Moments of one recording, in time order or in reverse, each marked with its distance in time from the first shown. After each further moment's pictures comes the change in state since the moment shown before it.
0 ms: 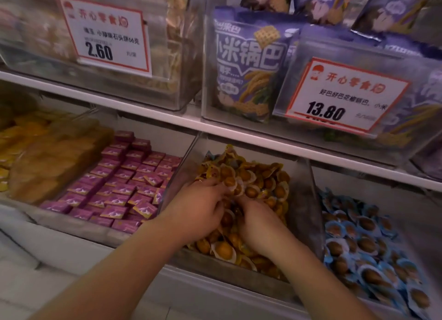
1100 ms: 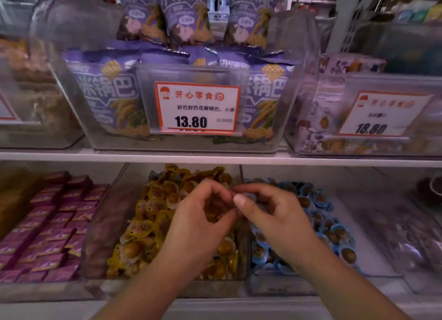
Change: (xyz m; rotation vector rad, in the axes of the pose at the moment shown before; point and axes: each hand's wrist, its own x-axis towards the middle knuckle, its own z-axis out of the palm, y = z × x) left_hand 0.004 0.131 0.010 -0.772 0.355 0.190; right_hand -0.092 0.060 -0.073 0.759 0.495 -0.269
